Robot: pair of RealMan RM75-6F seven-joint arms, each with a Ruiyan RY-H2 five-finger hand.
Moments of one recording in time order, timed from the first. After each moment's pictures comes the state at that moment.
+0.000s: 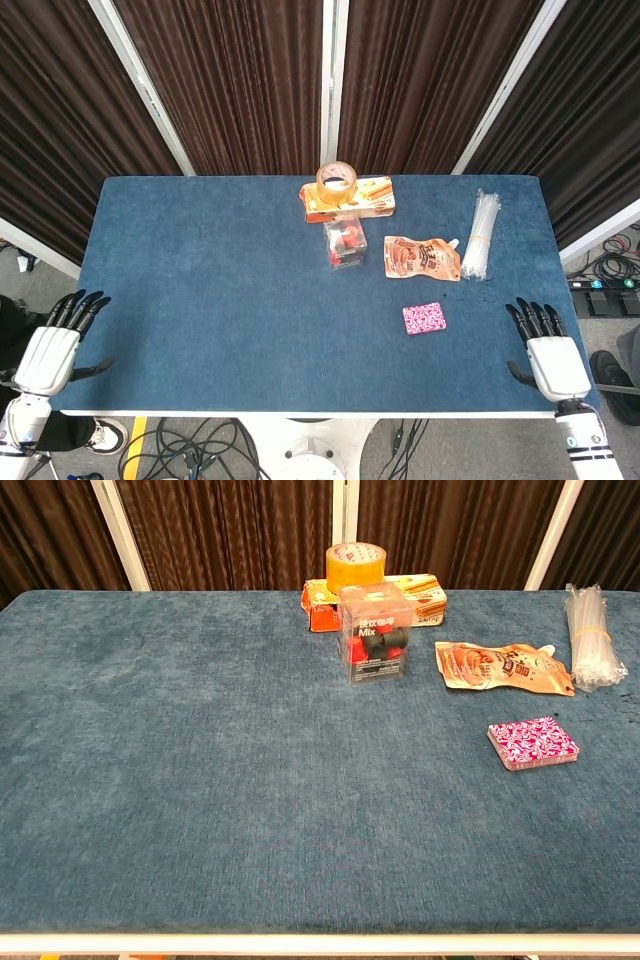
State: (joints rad) left arm -0.13 -1.26 0.02 -1.36 1.61 1.50 -0.13; right arm 0.13 -1.24 0.01 -1.49 -1.51 1.34 -0.15
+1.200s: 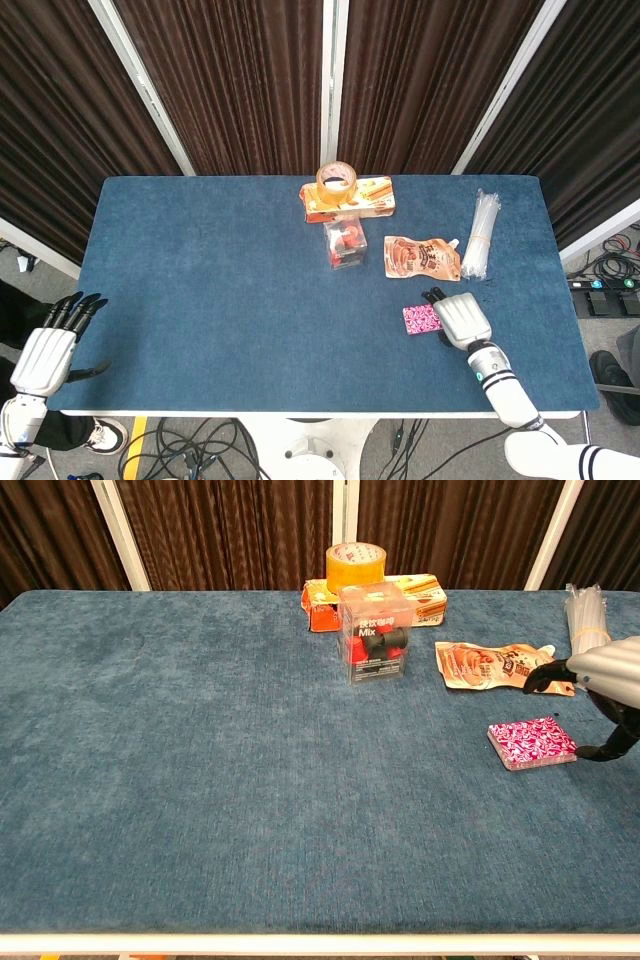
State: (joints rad) left arm -0.13 -1.25 0.03 -1.36 1.61 1.49 -0.17; right arm 0.50 -1.40 0.12 -1.58 -1.09 0.93 -0.67
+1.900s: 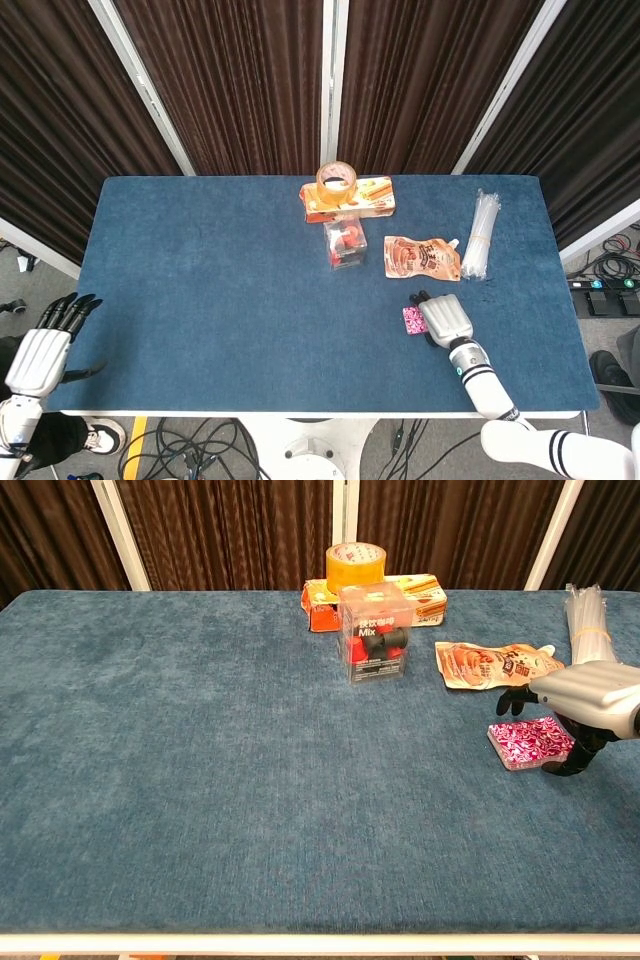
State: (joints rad) left arm -0.12 -1.25 0.03 -1.34 1.60 1.48 -0.20; right arm 0.59 -1.49 0.08 -1.53 -0.93 0.94 -0.73
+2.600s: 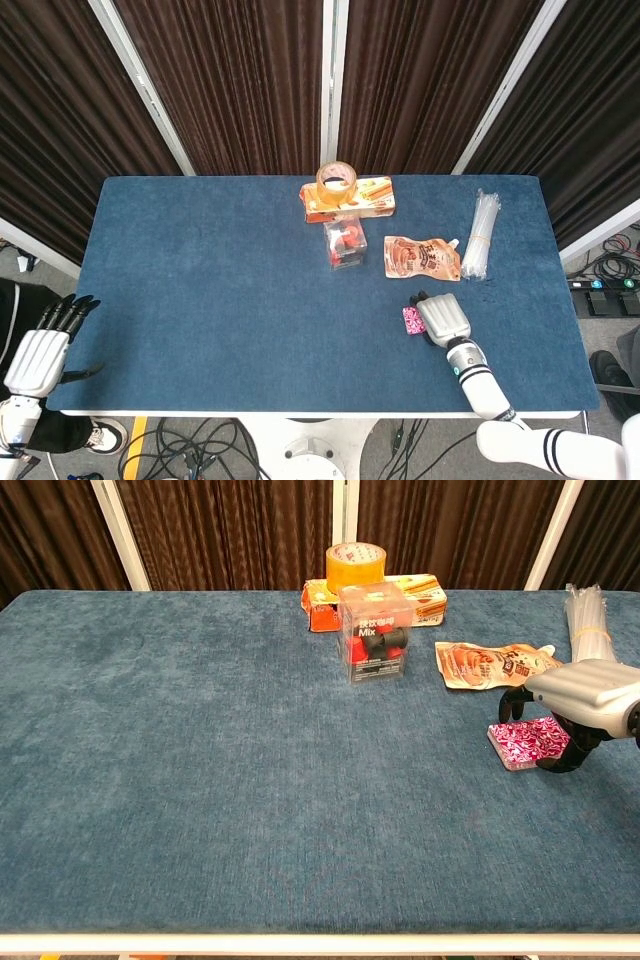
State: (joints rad) left arm -0.12 -1.25 0.03 -1.33 1.59 1.47 -0.20; right arm 0.62 -1.51 0.05 -1.52 -0.91 0.98 -0.72
